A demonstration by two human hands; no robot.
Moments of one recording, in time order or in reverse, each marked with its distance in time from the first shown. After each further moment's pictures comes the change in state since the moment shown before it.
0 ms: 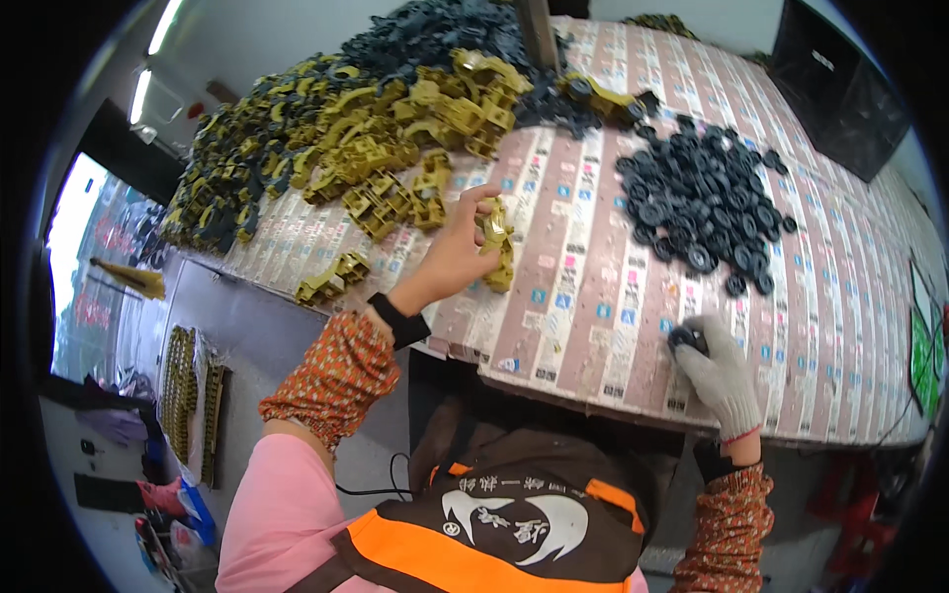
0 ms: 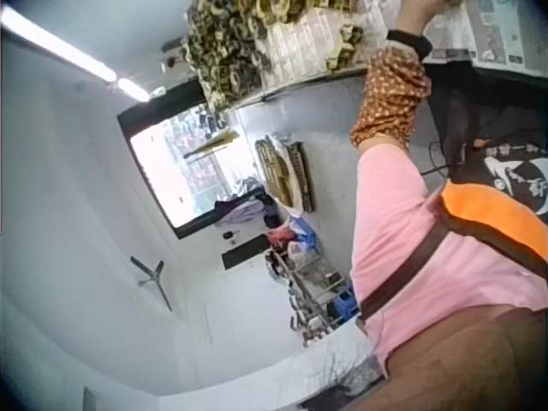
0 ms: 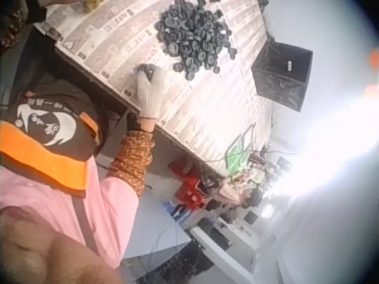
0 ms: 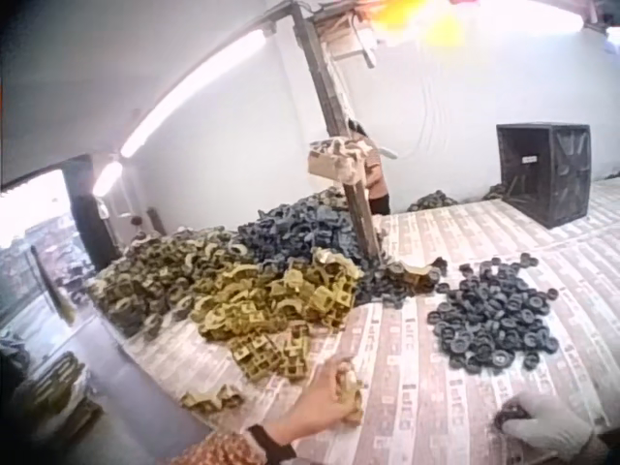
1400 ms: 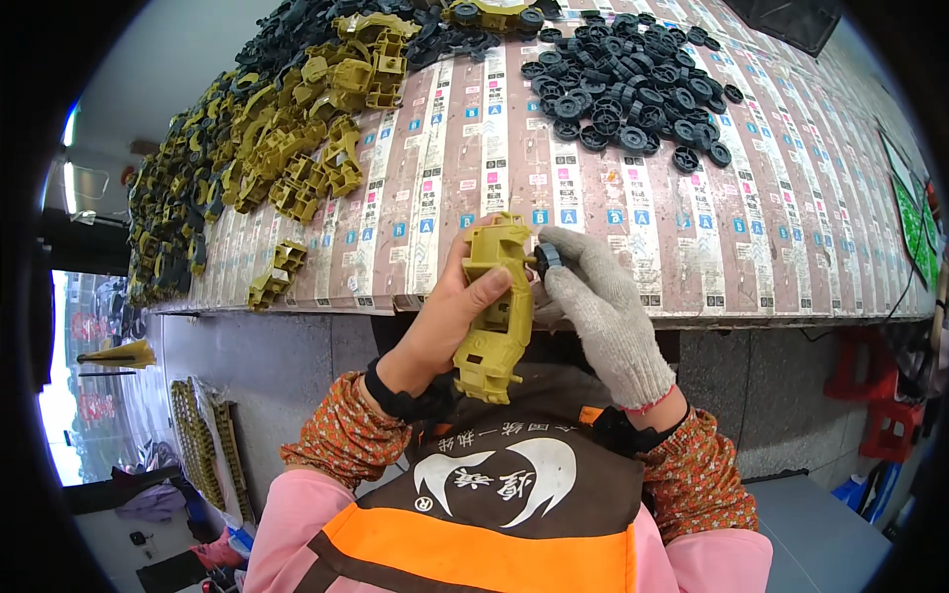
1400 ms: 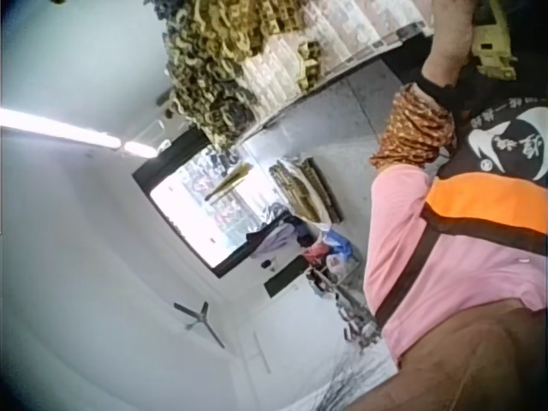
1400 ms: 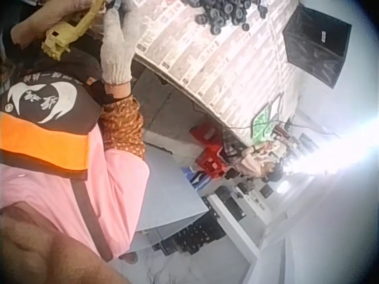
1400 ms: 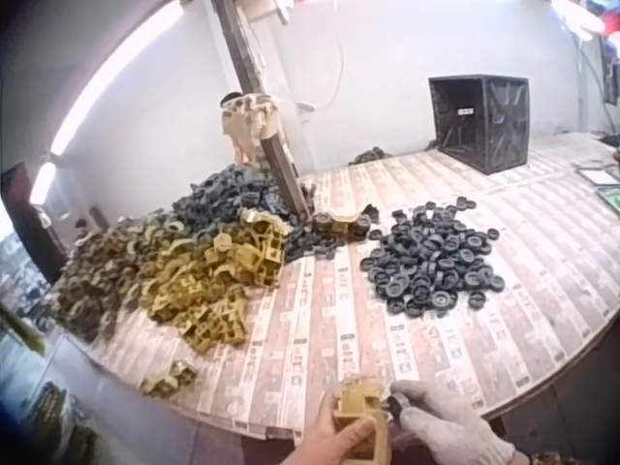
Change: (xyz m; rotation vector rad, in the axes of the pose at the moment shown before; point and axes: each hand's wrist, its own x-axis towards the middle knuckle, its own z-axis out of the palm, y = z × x) left_hand -0.101 0.111 0.076 -1.194 -0.310 -0.474; right_hand -0.058 -0.049 0.084 0.959 -0.096 -0.008
